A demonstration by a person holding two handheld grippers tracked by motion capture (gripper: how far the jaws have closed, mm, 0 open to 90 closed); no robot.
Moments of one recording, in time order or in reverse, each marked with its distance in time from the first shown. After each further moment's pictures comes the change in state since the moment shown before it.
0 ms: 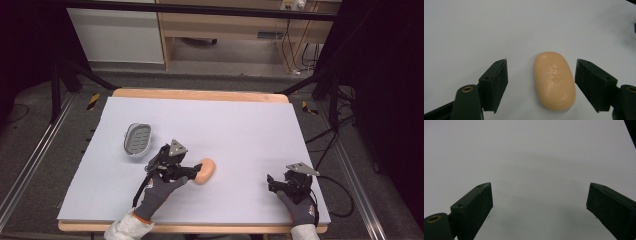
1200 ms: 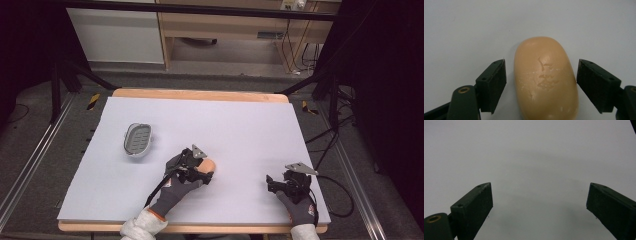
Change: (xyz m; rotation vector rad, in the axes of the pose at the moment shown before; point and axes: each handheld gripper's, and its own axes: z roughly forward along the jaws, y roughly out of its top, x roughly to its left) left arm -0.021 -0.003 0.055 0.176 0.000 0.070; right arm 0.001 0.000 0.002 0.016 0.010 -0.003
